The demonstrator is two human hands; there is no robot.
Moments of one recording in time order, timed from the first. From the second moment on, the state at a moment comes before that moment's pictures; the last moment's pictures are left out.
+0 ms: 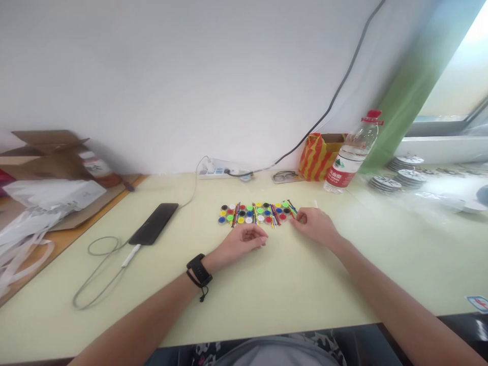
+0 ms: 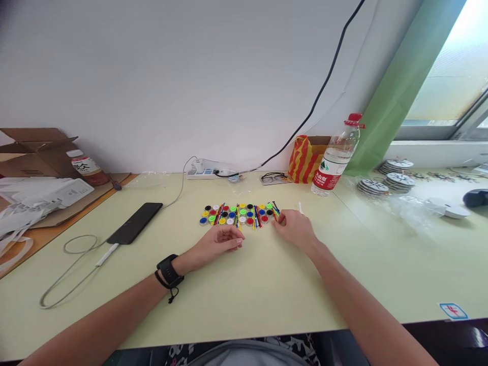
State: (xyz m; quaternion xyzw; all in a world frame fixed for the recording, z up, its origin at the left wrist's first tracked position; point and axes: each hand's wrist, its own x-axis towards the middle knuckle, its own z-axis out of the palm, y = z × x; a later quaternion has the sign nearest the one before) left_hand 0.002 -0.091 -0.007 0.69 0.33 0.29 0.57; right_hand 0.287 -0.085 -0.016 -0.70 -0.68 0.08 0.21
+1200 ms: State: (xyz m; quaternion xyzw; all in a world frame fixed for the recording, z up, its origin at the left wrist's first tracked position) left_hand 0.001 -0.090 -0.010 0.73 0.32 0.26 0.54; right_hand 0.306 -0.086 -0.012 -0.59 -0.73 0.19 0.29
